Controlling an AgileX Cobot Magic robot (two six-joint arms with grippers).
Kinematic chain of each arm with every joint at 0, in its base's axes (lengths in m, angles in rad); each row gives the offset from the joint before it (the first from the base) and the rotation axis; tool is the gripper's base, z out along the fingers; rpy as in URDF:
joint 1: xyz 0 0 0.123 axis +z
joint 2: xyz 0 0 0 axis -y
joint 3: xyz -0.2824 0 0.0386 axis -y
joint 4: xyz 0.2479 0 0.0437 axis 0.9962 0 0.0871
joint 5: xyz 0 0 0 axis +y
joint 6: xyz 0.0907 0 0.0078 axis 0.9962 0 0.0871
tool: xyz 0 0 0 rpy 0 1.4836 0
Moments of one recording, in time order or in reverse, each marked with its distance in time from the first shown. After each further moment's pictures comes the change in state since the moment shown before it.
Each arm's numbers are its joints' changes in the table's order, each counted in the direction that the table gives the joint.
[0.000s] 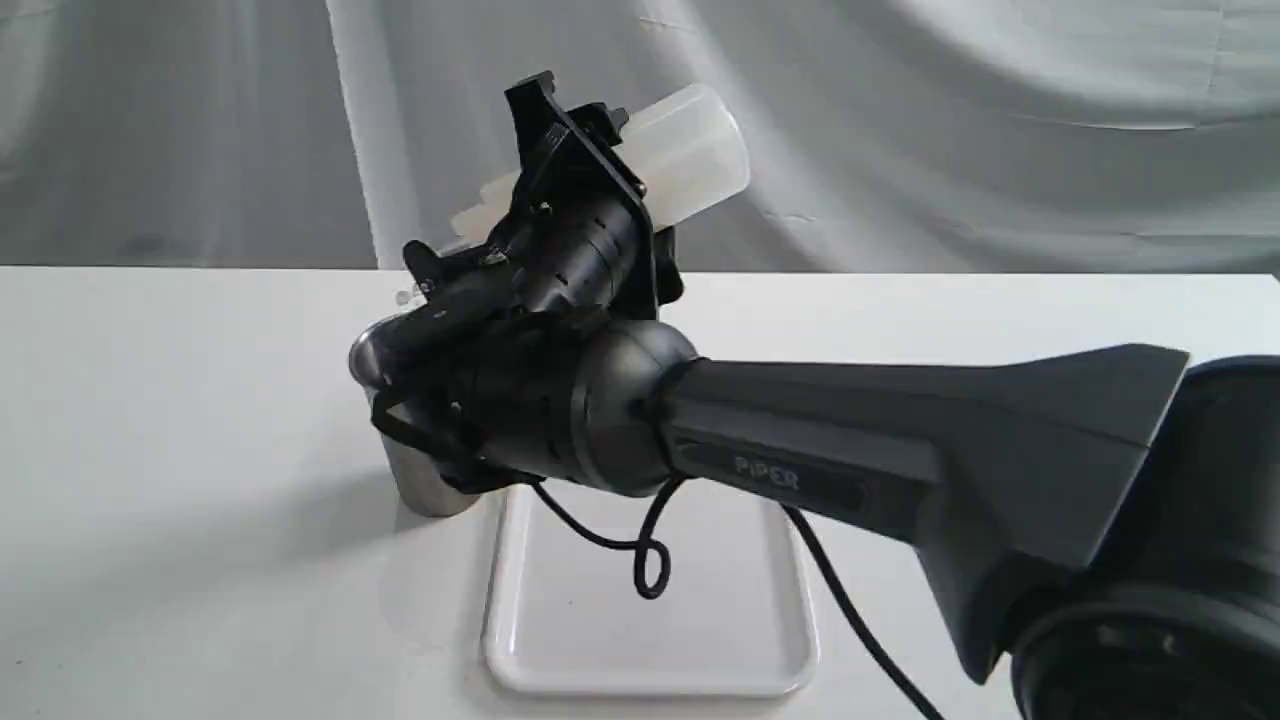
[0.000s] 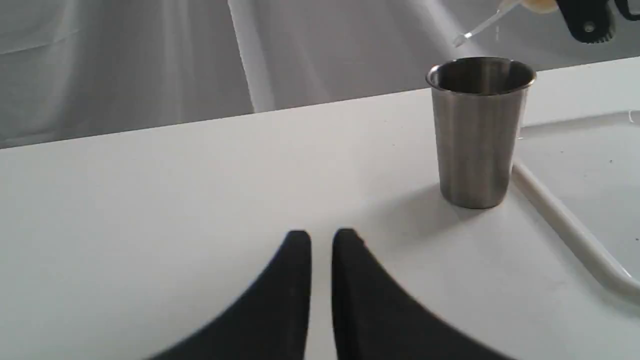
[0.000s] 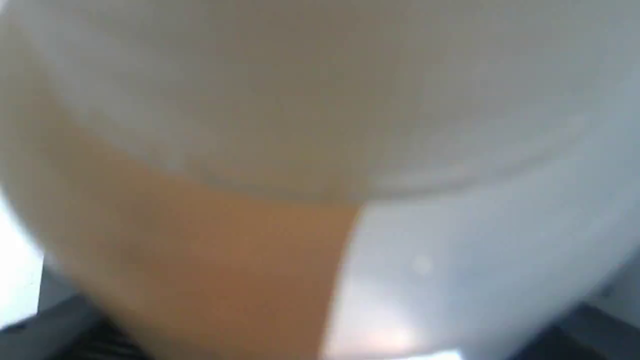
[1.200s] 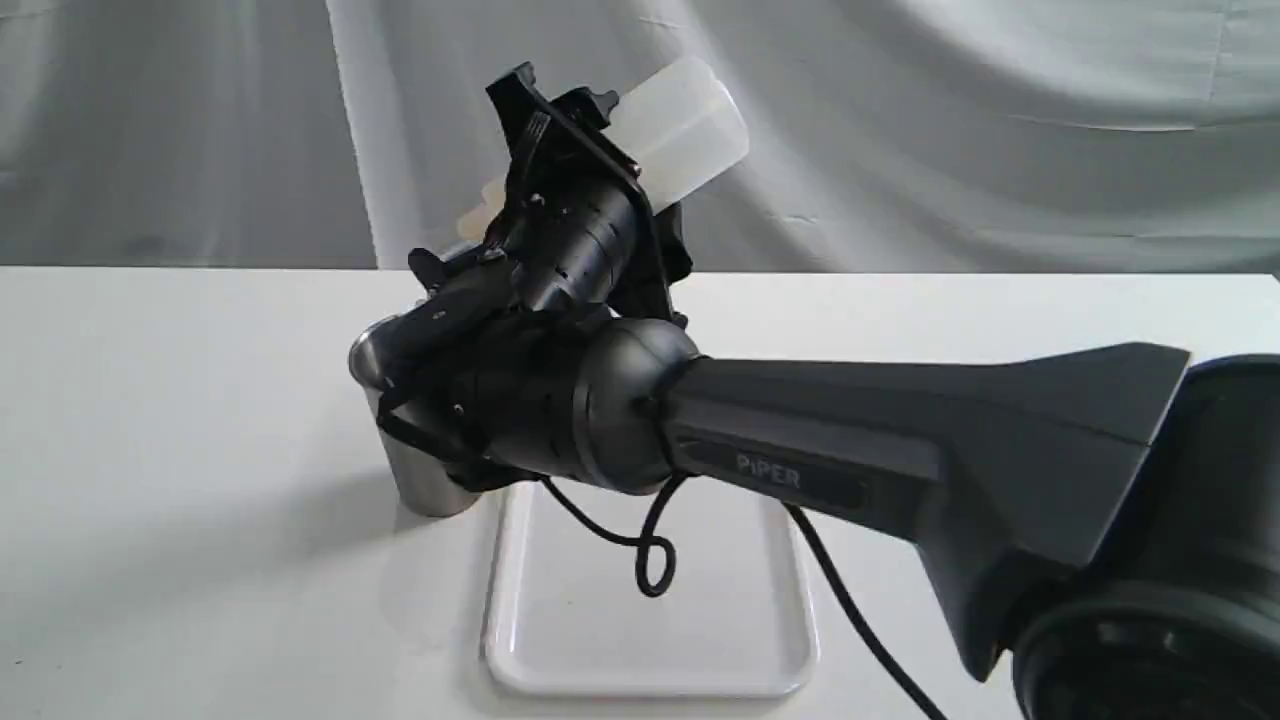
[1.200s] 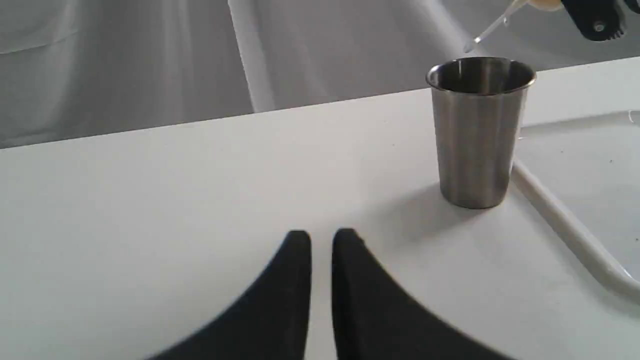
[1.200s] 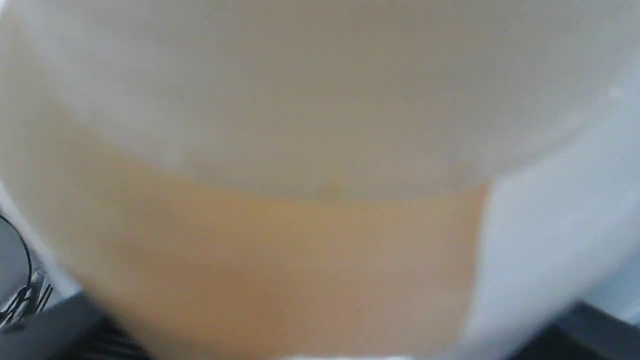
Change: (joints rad) left arm 0.000 0.000 0.000 0.000 0.000 0.000; right arm -0.002 0.000 0.000 -0.053 0.008 -0.097
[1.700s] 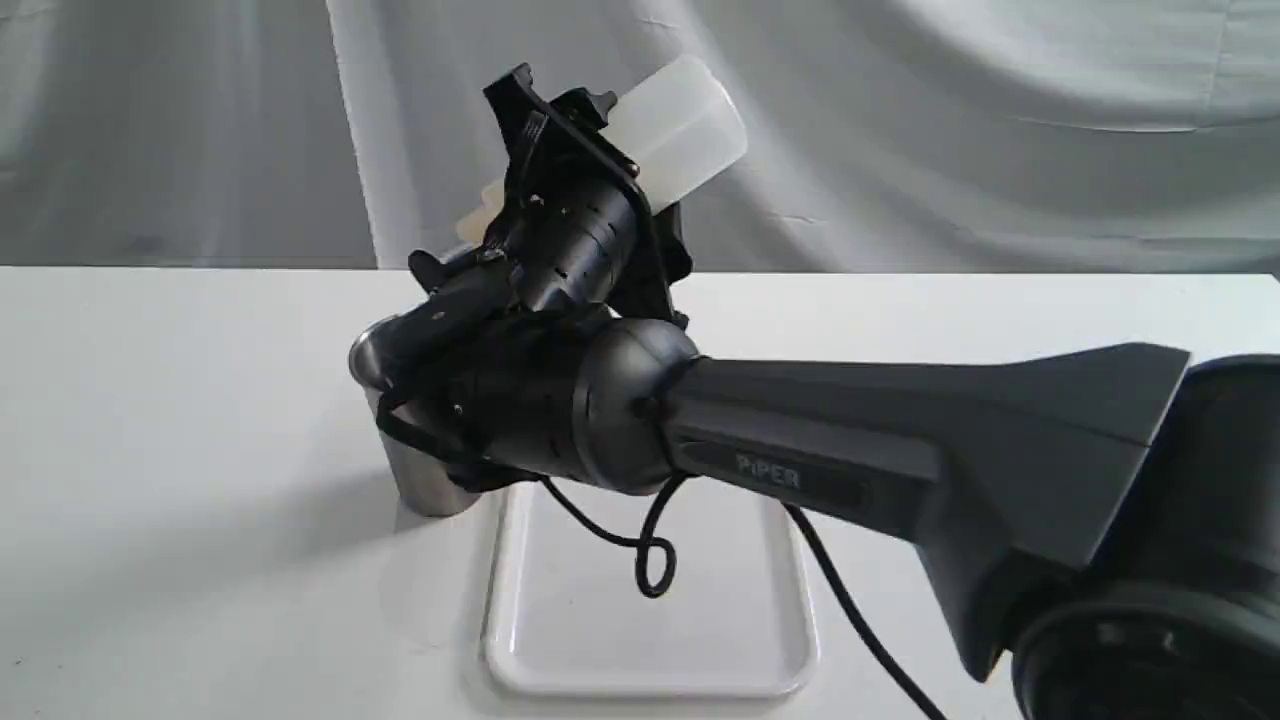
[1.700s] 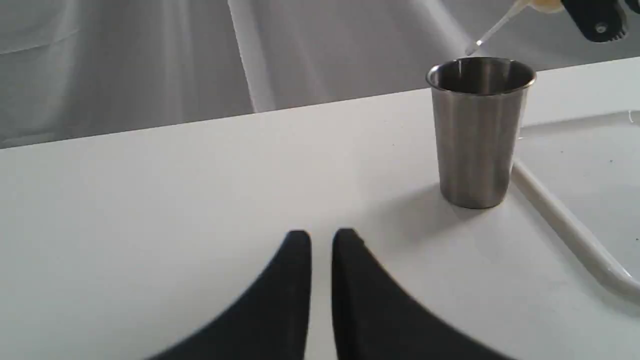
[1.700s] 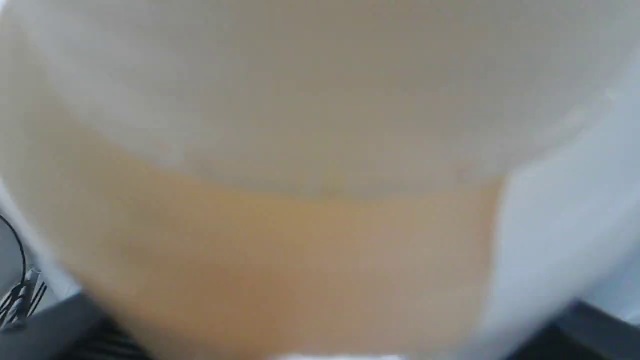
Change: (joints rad) left arm 0.000 0.000 0.000 0.000 0.000 0.000; right arm 0.000 0.000 0.000 0.000 -0.002 -0.013
